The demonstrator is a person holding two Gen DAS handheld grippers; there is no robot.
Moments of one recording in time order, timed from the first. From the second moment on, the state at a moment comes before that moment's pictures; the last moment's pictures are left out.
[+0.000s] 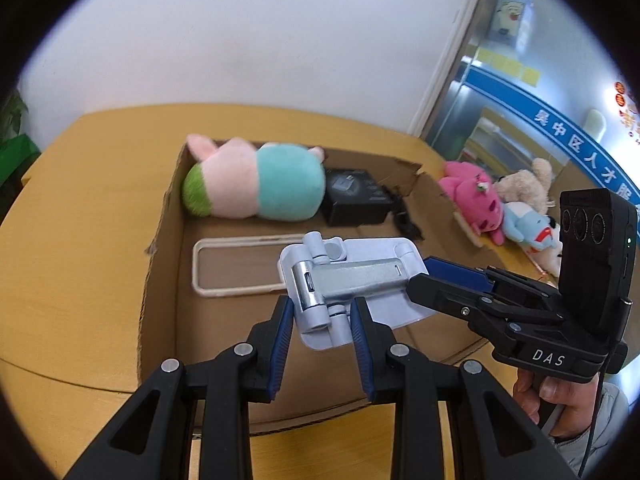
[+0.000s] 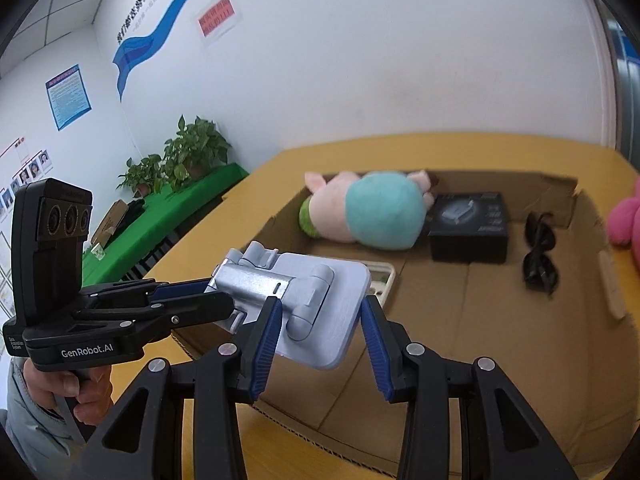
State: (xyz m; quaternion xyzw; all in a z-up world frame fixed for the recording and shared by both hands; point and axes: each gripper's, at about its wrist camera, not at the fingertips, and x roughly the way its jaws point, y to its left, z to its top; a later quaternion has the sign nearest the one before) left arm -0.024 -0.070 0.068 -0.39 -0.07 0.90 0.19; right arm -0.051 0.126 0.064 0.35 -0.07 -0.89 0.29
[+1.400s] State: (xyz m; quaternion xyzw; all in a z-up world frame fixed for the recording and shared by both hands) left arm 0.036 -0.034 0.073 -0.23 -0.03 0.97 0.08; right arm 0.021 0.174 0.069 0.28 0.00 -0.95 0.14
